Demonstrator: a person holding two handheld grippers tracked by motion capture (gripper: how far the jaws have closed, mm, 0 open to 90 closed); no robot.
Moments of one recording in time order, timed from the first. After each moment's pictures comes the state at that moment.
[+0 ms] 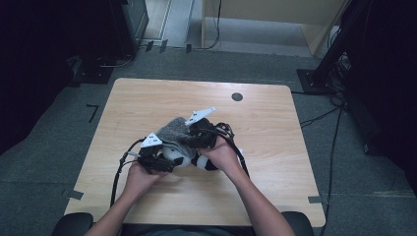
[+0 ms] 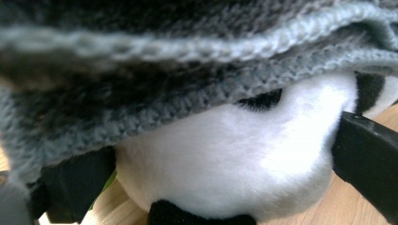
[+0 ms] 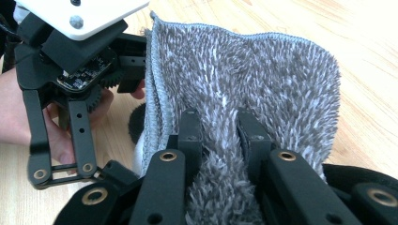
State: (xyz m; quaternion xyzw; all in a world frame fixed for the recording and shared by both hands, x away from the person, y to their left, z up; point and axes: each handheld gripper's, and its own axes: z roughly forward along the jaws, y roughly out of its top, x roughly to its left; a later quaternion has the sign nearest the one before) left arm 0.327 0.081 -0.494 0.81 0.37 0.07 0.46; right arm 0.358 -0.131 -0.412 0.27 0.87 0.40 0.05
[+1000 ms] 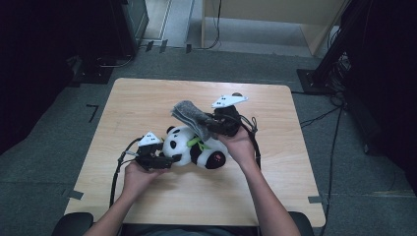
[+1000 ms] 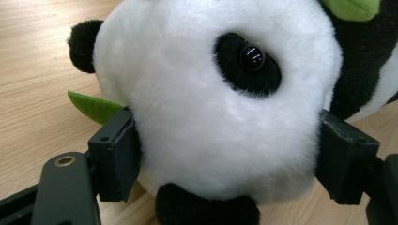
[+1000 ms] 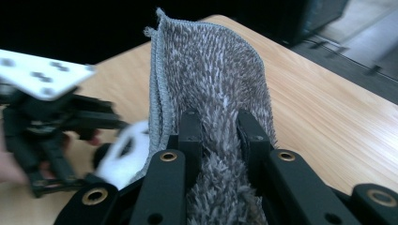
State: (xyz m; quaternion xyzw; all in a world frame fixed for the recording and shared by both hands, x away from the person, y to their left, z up) left arm 0.328 0.085 -0.489 0.80 0.38 0.06 0.46; right arm 0.360 -0.187 -0.367 0.32 0.81 0.47 0.13
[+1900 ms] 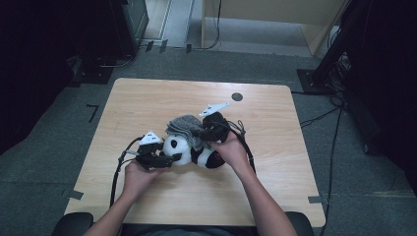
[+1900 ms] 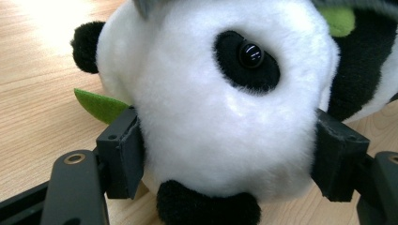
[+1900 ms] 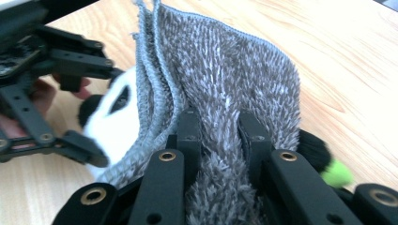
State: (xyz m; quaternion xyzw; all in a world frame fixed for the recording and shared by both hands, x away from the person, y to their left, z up) left arm 0.329 0.083 -0.487 0.80 0.38 0.06 0.45; right arm 0.375 -0.167 -0.413 0.33 0.85 0.40 0.08
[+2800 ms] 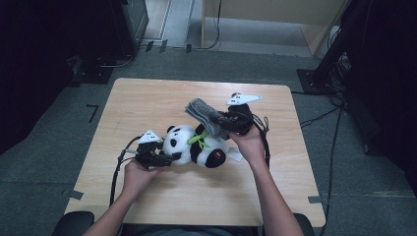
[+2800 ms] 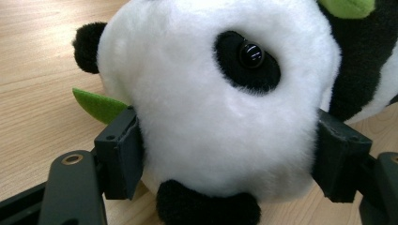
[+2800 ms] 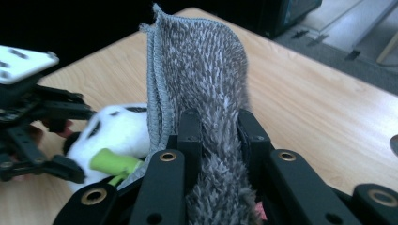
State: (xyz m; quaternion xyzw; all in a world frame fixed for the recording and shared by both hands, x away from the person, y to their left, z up) left arm 0.334 0.085 -0.486 0.80 0.39 0.05 0.46; right arm 0.368 -0.228 -0.375 0.36 0.79 0.47 0.14
